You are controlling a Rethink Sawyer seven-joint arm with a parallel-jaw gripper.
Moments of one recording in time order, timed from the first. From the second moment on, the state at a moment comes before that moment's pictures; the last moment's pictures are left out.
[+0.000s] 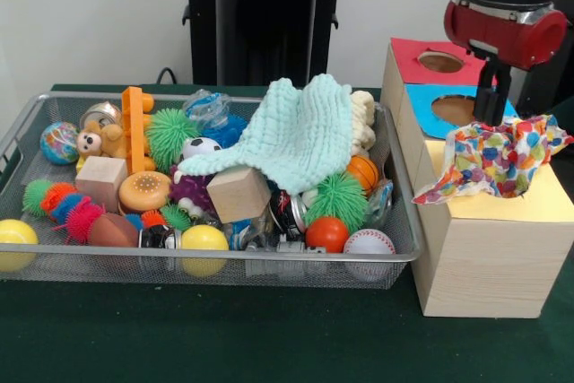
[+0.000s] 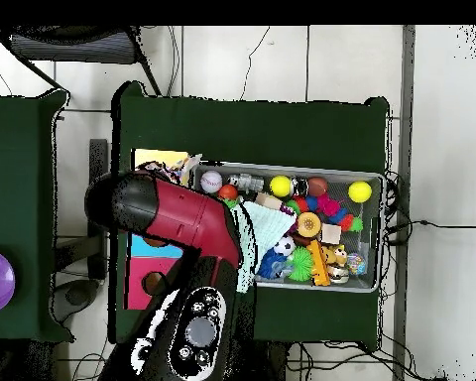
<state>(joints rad) 0.23 -0.57 -0.33 1.51 0.51 0.59 2.45</state>
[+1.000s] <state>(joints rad) 0.15 -0.52 -0.28 1.51 0.51 0.57 2.45</state>
